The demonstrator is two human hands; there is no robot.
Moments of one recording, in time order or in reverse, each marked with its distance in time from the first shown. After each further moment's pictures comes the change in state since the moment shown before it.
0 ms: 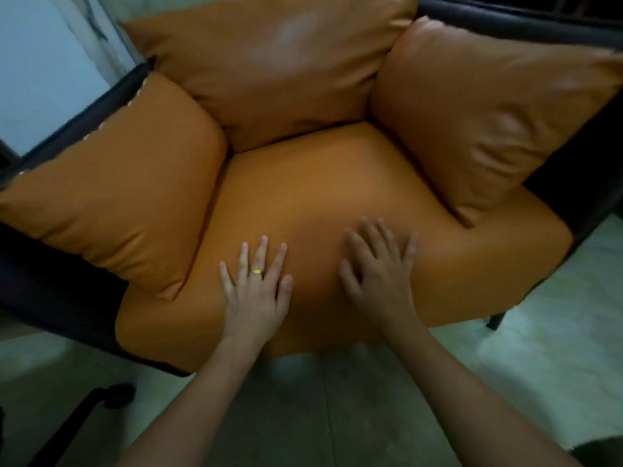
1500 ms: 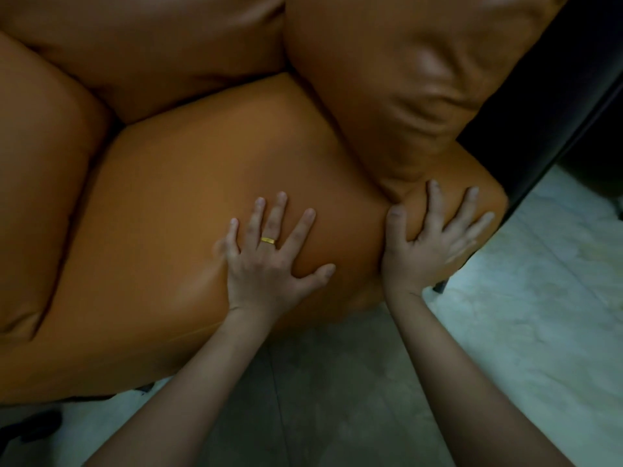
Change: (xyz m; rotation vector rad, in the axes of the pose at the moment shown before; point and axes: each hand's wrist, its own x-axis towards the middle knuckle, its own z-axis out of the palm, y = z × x) left_hand 0.057 0.143 0.046 0.076 0.402 0.339; right_hand -0.001 0.138 -0.010 0.174 0.554 0.733
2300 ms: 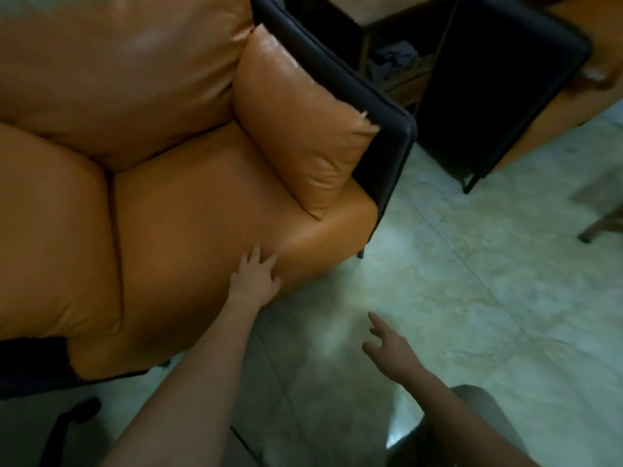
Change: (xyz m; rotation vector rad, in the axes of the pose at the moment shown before) left_hand 0.032 0.000 -0.125 -0.231 -1.110 -0.065; right_hand -0.059 -0.060 -0.284 -0.352 -1.201 0.571
